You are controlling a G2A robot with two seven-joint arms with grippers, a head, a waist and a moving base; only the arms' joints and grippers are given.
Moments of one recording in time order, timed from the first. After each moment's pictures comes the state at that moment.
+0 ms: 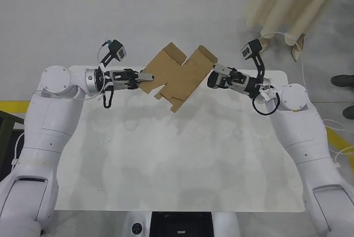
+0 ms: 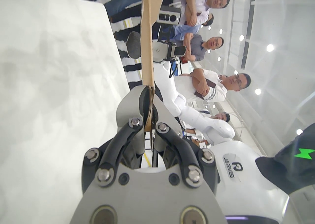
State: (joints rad) left arm 0.56 -1.10 -1.17 -1.03 -0.49 -0.22 -1.42; right arm -0.62 -1.20 1.13 -1.03 0.51 -0.43 1.13
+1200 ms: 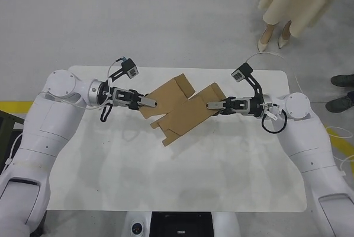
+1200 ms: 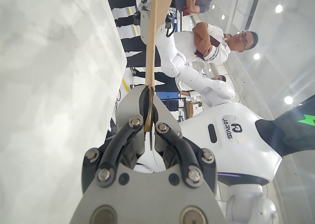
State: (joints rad) left arm 0.55 -1.02 -0.99 -1.08 -0.64 -0.24 -1.54; right arm -0.69 -1.14 1.09 -1.11 0.60 -0.42 1.40
